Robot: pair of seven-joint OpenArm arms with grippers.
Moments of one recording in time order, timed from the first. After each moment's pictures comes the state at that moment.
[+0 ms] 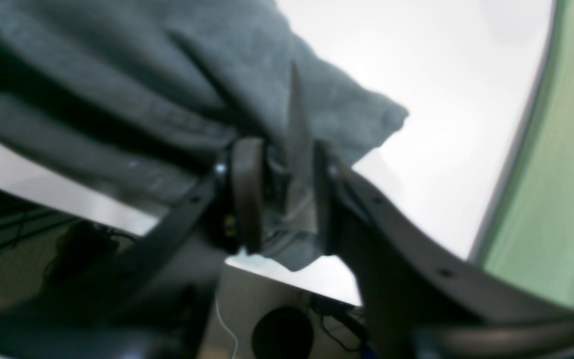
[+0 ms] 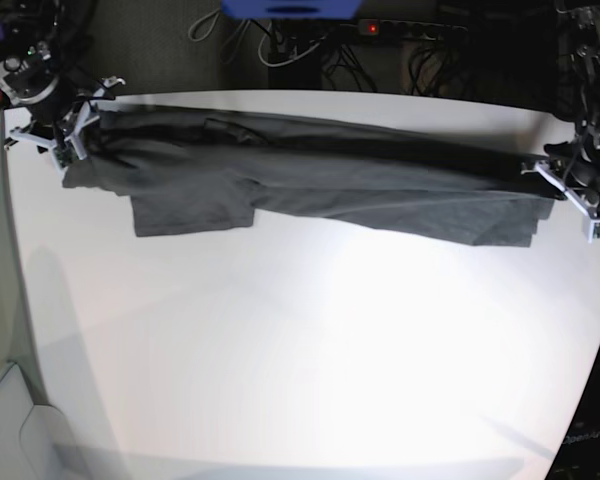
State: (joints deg) left arm 16.2 -26.0 -22.5 108.1 -19.7 -5.7 62.2; right arm -30.1 11.0 27.6 108.8 -3.0 40.2 -30.1
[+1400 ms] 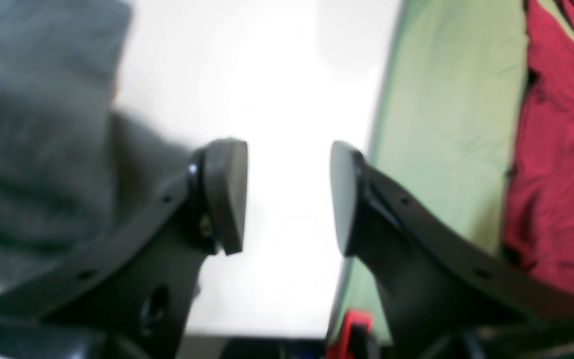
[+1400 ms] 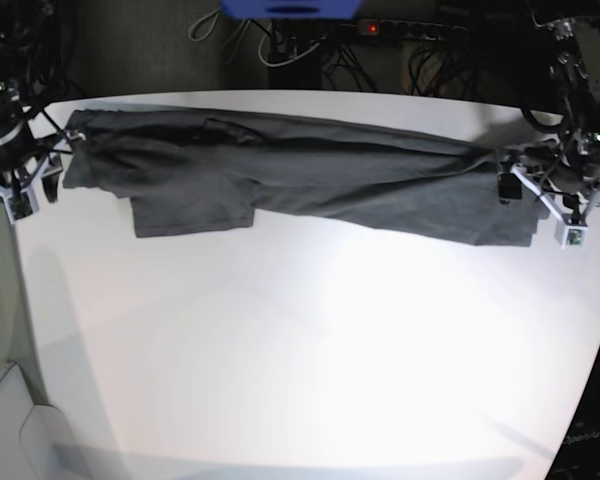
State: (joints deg) left arm 11.5 -19.7 -23.2 104.6 -19.1 -16.5 62.3; right arm -18.4 11.2 34.9 112.5 -2.8 40.3 -39.0
